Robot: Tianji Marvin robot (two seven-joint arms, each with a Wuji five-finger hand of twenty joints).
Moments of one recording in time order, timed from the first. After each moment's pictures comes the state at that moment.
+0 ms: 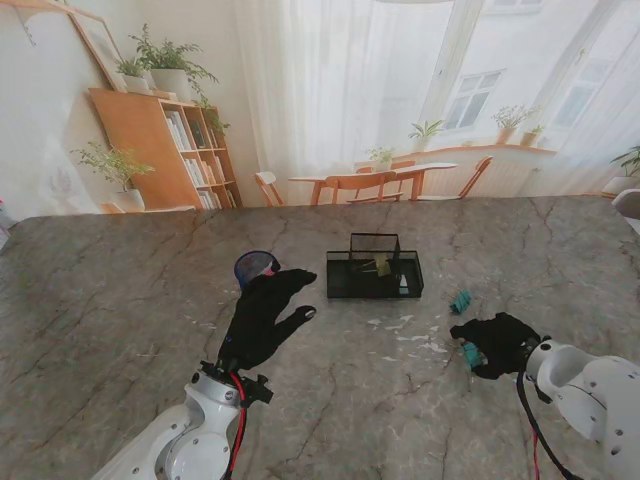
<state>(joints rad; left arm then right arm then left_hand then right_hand) 1.68 -1.18 -1.02 -1.63 0.75 -0.30 0.57 -1.69 -0.96 1.53 -1.50 -1.34 -0.46 0.16 0.90 0.09 -0.04 -0.11 0.46 0.16 0.17 0.60 0.49 0.12 0.12 0.43 0.39 0.14 0.17 0.46 -0.02 0.19 0.56 0.70 0.55 -0.56 0.80 -0.07 0.33 0.14 0.22 0.81 0.51 0.16 0.31 0.49 0.63 0.03 0.65 0.43 0.31 0.21 1.23 0.42</state>
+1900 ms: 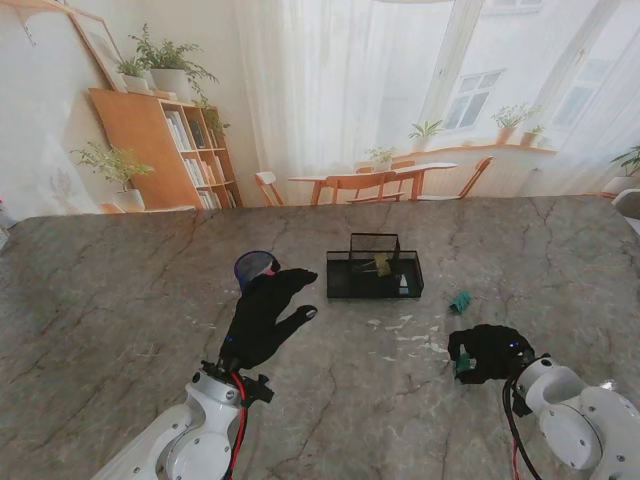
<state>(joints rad) 1.68 -1.18 -1.02 -1.63 0.75 -0.30 0.57 -1.79 -1.02 1.54 -1.55 -1.09 -0.32 0.05 0.90 0.09 -0.04 -0.11 0.46 0.16 0.17 0.60 0.49 0.12 0.12 0.43 0.39 0.14 0.17 0.46 -0.02 0.19 0.56 0.70 0.61 -0.81 0.80 -0.24 0.69 -0.09 0.89 0.49 1.01 0.14 0.54 0.60 1.09 -0.01 0.83 0.44 0.72 0.15 1.37 0.38</state>
